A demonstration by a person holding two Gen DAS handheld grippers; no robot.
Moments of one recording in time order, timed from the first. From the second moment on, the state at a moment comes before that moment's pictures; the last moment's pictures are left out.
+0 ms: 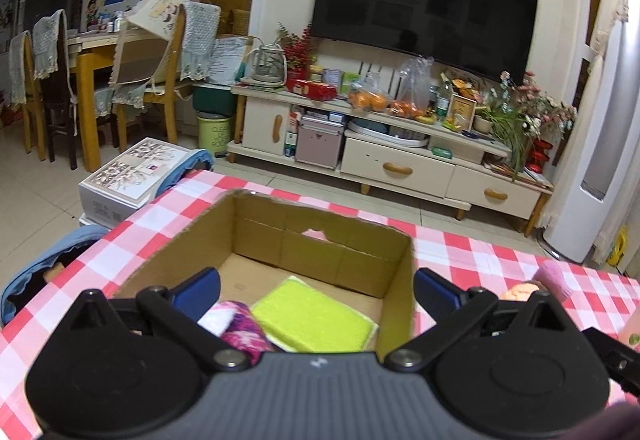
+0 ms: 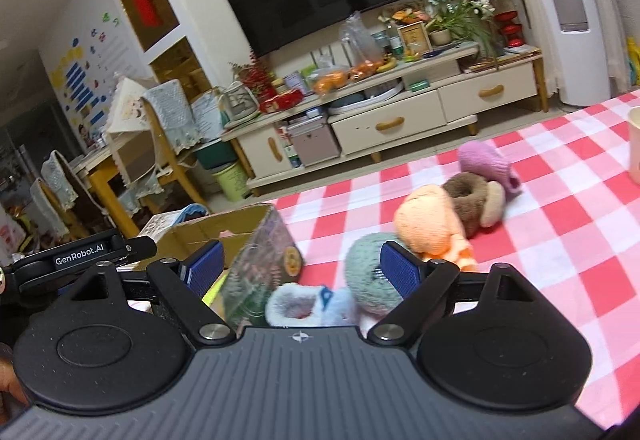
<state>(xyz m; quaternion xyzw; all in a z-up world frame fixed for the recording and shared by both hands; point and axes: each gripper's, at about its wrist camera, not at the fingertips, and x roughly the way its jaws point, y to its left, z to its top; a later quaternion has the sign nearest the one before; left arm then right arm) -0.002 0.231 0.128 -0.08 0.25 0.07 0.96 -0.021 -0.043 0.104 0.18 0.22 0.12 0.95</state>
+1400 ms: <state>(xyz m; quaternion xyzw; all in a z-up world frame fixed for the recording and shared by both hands) -0.003 0.143 0.114 0.00 0.27 0.00 0.96 -0.038 -0.056 0.031 0.15 0.30 0.16 0.93</state>
